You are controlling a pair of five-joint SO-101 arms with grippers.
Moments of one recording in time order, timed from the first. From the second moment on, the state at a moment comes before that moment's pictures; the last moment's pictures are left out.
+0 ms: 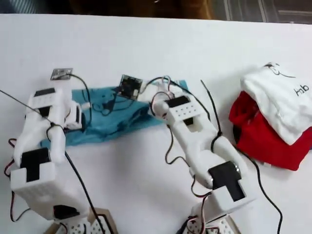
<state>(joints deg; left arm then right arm) -21.5 11.5 22.6 59.7 -7.4 -24.1 4.4 26.1 30.7 56.7</state>
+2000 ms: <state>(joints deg) -21.4 11.6 15.5 67.1 -7.3 -35.5 12.9 8.4 48.6 43.6</state>
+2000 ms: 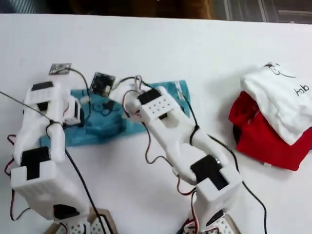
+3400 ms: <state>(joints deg) -40.4 11.7 -2.2 84.1 -5.0 -38.8 26.9 -27.5 72.4 32.2</state>
